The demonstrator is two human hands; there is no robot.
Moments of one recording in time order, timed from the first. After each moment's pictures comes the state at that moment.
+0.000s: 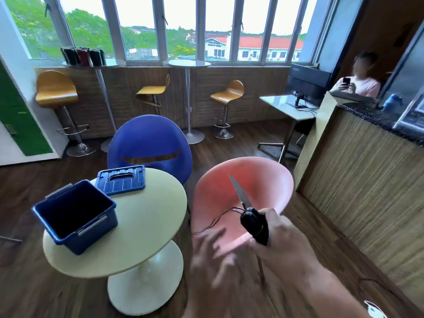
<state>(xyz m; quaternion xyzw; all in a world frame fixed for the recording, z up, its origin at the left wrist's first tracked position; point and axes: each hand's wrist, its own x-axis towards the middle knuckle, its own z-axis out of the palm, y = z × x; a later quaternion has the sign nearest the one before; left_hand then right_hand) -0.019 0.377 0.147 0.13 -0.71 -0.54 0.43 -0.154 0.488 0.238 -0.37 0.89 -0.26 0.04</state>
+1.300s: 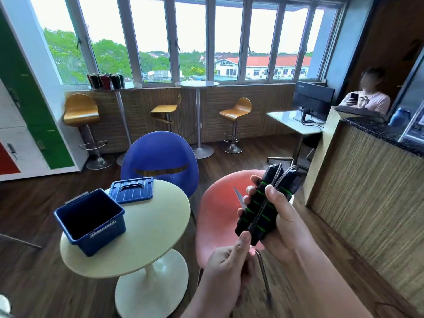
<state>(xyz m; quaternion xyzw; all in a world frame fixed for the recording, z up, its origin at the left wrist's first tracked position) -0.018 0.453 0.267 0.25 -0.65 -0.70 0.17 -0.157 0.500 0.300 -0.22 0.36 -0.81 0.41</state>
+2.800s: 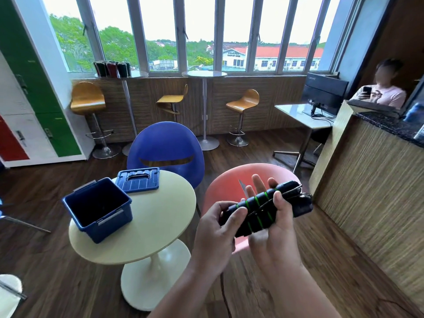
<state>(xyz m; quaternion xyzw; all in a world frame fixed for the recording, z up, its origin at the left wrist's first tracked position) -0.037 0.408 0.261 0.27 -0.63 -0.65 0.34 -0.121 0.472 0.266 -0.09 0.28 -0.90 0.32</state>
